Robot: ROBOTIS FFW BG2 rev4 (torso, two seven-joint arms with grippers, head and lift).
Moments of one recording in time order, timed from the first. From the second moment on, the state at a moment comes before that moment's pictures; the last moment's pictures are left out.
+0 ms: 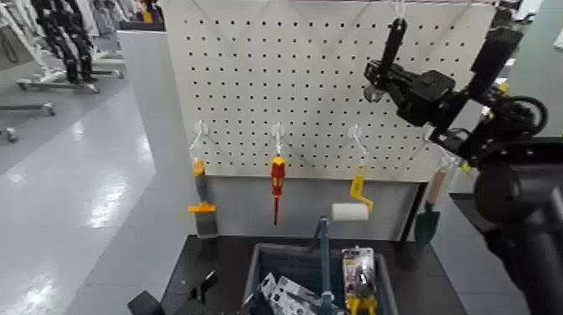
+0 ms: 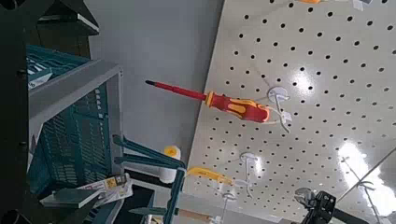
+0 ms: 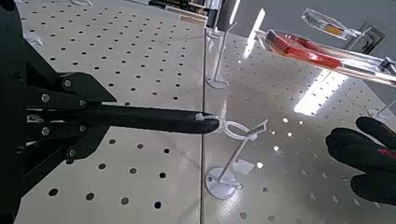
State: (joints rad) left arm 0.15 0.13 -0.16 -1.41 0.36 -0.27 -0.57; right arm -0.51 -0.20 -0.01 -1.66 -0.22 0.27 0.72
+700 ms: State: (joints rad) left arm 0.15 0.13 -0.16 -1.41 0.36 -0.27 -0.57; right arm -0.47 -0.20 -0.01 -1.85 -0.21 0.28 0.68
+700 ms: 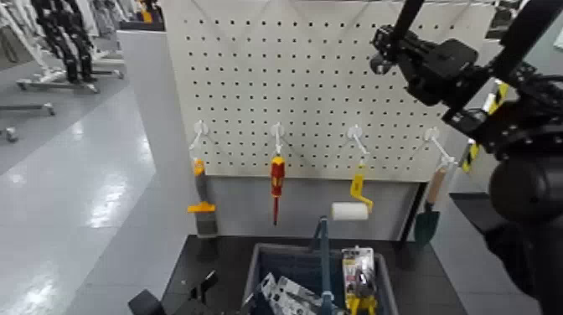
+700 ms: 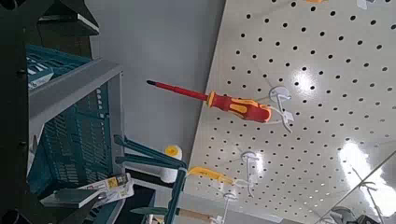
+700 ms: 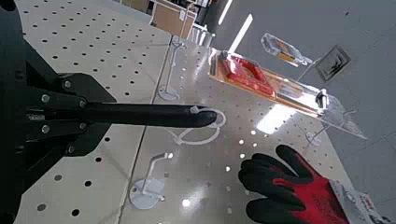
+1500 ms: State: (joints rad) left arm 0.15 0.13 -0.17 -1.42 0.37 -0.26 -0.58; right arm -0.10 -0.11 -0.06 -2.00 -0.23 0.49 0.54
